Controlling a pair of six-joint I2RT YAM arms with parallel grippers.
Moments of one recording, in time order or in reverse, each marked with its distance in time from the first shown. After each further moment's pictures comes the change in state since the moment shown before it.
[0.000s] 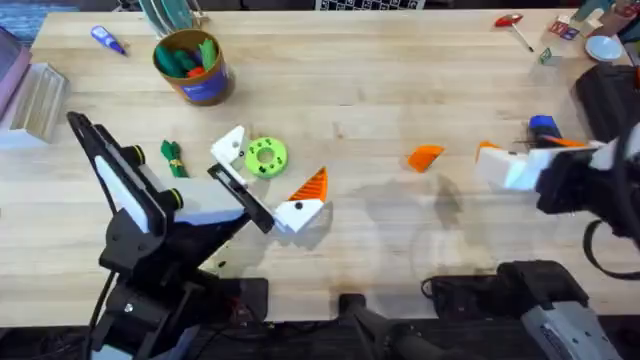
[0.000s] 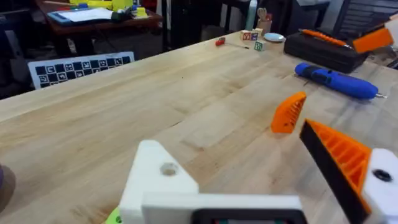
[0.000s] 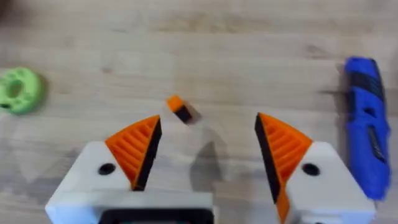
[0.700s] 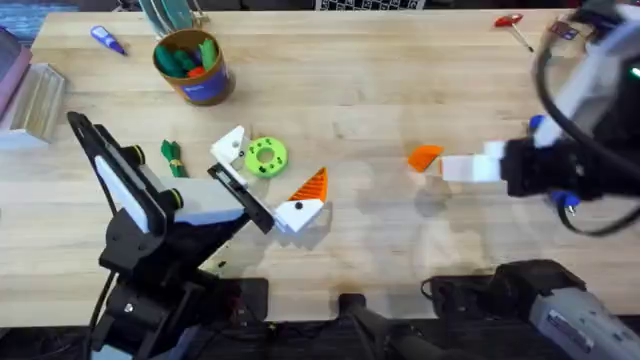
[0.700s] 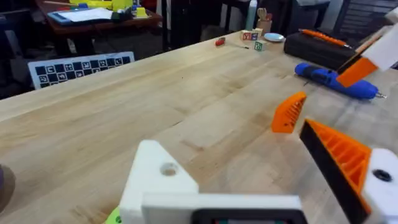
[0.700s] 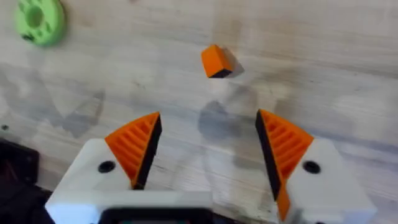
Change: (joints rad) left arm 0.000 0.000 0.000 0.000 0.000 0.000; right arm 0.050 0.338 0.067 -0.085 -0.171 -0.020
